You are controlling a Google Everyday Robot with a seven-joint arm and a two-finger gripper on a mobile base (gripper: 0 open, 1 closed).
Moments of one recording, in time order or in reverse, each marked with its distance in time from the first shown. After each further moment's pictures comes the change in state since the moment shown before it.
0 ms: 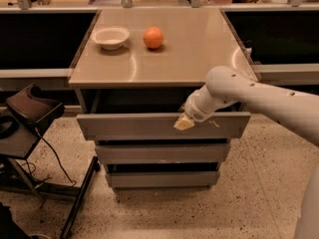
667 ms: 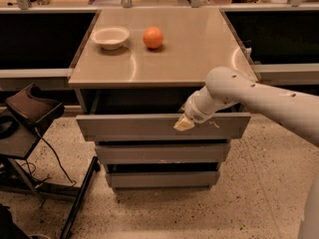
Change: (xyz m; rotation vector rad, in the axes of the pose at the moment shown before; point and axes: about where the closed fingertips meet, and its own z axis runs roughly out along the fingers) arm 0.001 0.005 -0.002 -0.003 -0.003 -0.002
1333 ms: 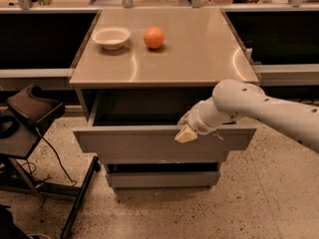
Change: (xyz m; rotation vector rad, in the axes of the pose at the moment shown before) arm 0.007 0.036 -0.014 0.032 -0.030 0.000
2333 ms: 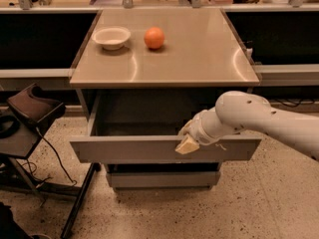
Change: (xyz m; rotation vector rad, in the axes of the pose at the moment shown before) arm 0.006 0.034 -0.008 0.005 0.005 0.015
